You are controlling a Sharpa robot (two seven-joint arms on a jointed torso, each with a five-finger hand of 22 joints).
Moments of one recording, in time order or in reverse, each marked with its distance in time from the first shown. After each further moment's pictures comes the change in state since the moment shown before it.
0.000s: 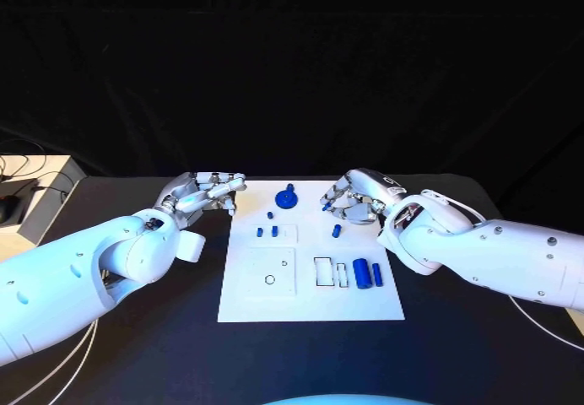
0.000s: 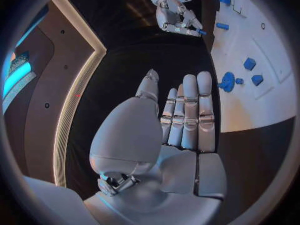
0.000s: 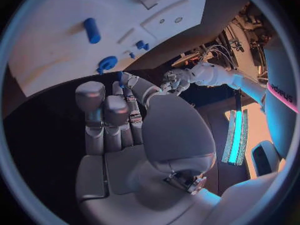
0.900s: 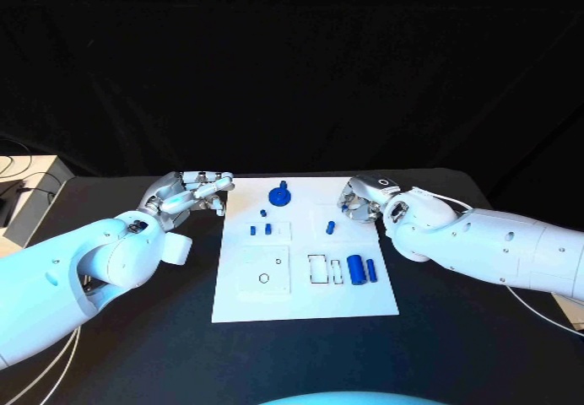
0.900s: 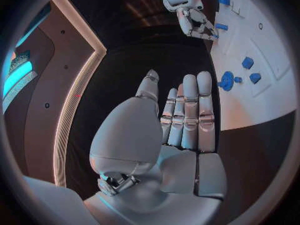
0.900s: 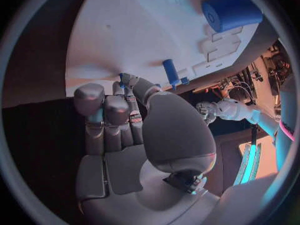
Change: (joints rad) left arm 0.007 -0.029 0.000 0.033 -0.003 0.004 -0.002; left_hand 0.000 0.000 0.007 0.007 0.000 0.000 0.000 0.000 0.000 0.004 -0.004 0.000 0.000 0.000 0.000 0.000 -0.001 0.002 0.002 -0.002 0.000 -0.001; right arm -0.017 0.065 -0.019 -0.253 -0.229 0.101 -0.128; right_hand -0.008 -0.008 0.004 0.004 0.007 0.000 0.000 0.000 0.000 0.000 0.000 0.000 0.000 0.000 0.000 0.000 -0.023 0.000 0.000 0.000 0.087 -0.109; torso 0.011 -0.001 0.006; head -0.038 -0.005
